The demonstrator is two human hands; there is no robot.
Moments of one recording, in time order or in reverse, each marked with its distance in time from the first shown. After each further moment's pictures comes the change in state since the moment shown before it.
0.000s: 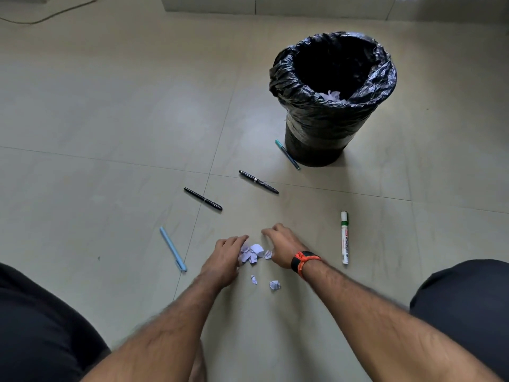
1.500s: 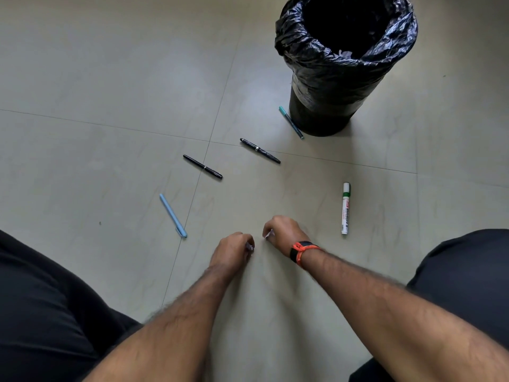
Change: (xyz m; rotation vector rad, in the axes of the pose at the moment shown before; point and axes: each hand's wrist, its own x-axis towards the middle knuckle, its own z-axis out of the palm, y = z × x) left_hand -0.027 0.018 0.043 -0.078 0.065 -0.087; right_hand -0.029 0.002 0.030 -0.040 0.020 -0.052
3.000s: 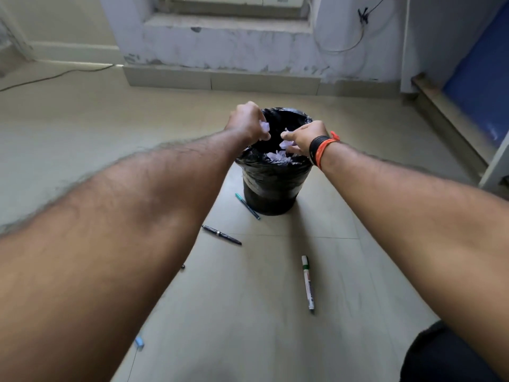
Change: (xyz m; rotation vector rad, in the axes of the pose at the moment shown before) left_hand 0.189 0.255 -0.307 -0.101 0.511 0.345; right_hand 0.052 0.014 -0.370 1.030 0.768 0.304
